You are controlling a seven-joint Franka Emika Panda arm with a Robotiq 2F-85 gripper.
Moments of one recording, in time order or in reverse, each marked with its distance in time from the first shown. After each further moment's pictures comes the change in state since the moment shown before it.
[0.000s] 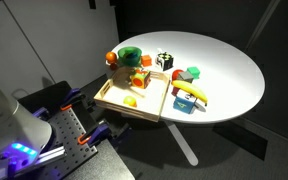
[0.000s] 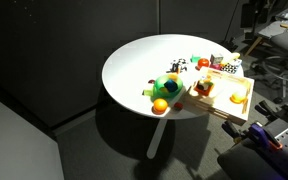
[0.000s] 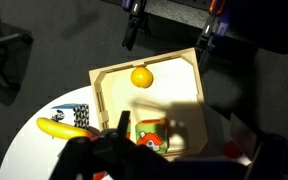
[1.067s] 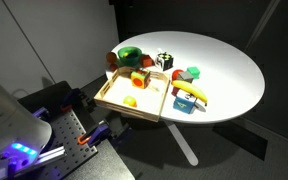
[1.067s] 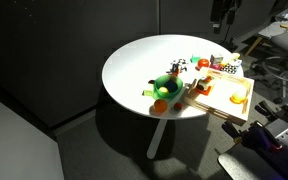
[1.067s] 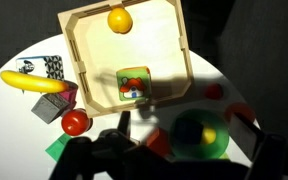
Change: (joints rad) arm 0.000 0.177 -0.052 0.142 0.105 0.188 -0.055
